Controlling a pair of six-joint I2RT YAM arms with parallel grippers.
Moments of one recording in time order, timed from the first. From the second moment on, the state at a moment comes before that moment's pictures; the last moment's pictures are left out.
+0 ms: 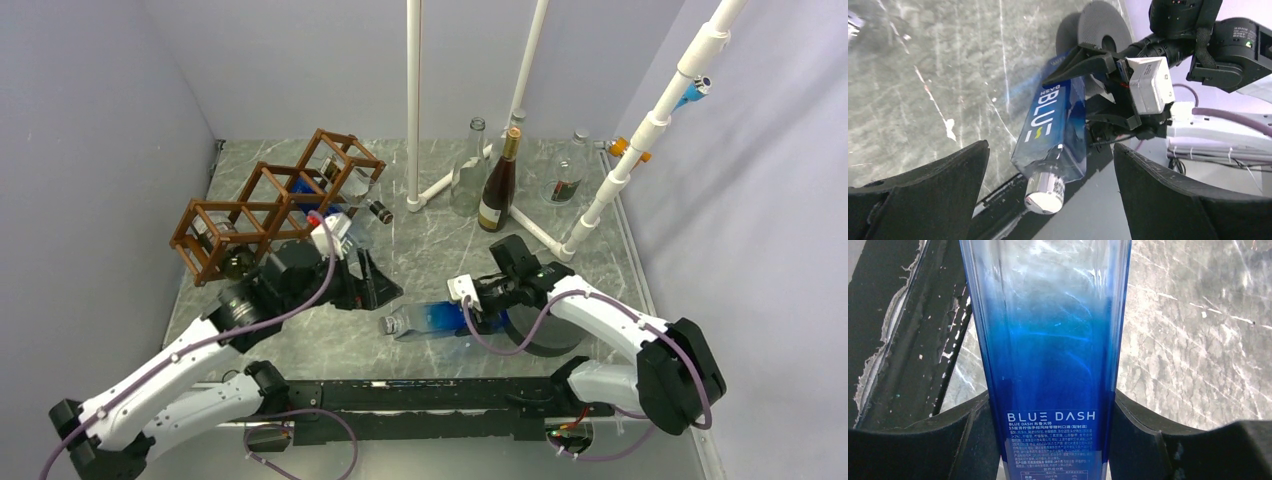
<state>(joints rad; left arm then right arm) -0.82 0.82 0.87 -0.52 0.14 -0.78 0.58 1.19 0.65 -0.48 -0.89 -1.07</state>
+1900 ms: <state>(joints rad) -1.08 1.10 0.81 -0.10 -0.61 -1.19 0.44 1.24 0.65 -0.12 -0.98 -0.42</state>
